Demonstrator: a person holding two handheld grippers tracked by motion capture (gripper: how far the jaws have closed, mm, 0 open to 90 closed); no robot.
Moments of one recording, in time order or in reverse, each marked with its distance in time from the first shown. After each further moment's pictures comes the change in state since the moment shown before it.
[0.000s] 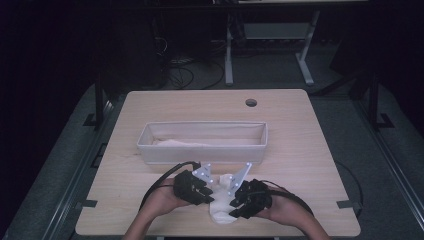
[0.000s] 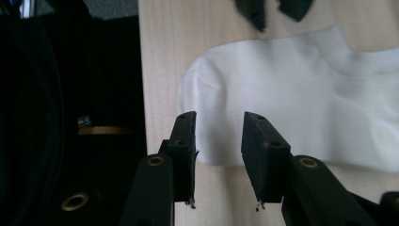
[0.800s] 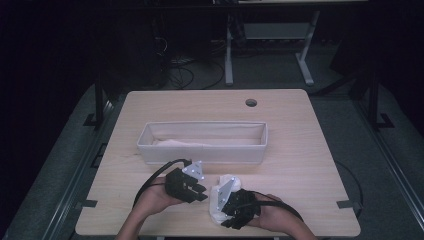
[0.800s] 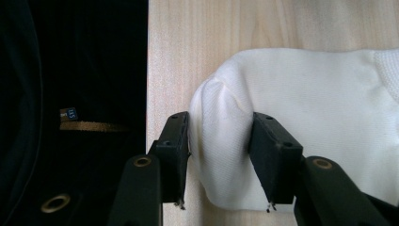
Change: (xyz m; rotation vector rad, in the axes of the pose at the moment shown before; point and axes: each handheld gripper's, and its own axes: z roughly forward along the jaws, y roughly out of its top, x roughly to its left) left arm 0.005 -0.012 -0.017 -0.021 0.019 -0.025; right arm 0.012 0.010 0.034 0.036 -0.022 -0.127
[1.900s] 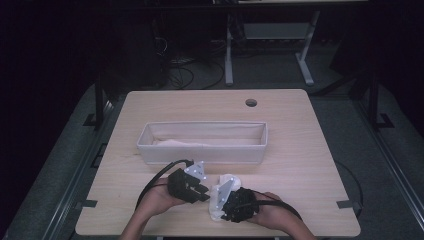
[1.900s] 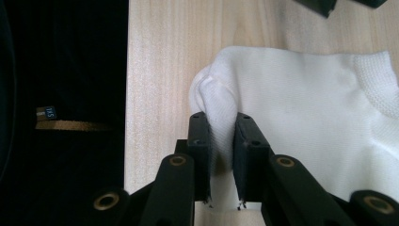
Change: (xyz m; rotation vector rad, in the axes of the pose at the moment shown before) left arm 0.000 0.002 0.010 -0.014 -0.014 -0.007; right arm -0.001 0.001 0.000 0.008 -0.053 -0.008
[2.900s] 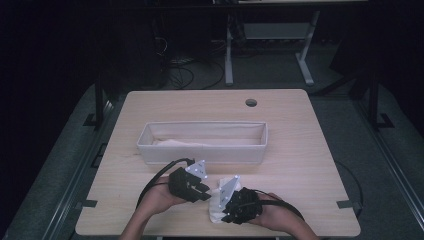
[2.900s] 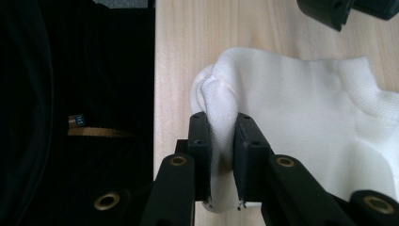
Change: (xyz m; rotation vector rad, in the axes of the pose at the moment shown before) left arm 0.001 0.005 -0.002 -0.001 0.000 0.005; right arm 0.003 -0.001 -0.013 -0.040 0.055 0.027
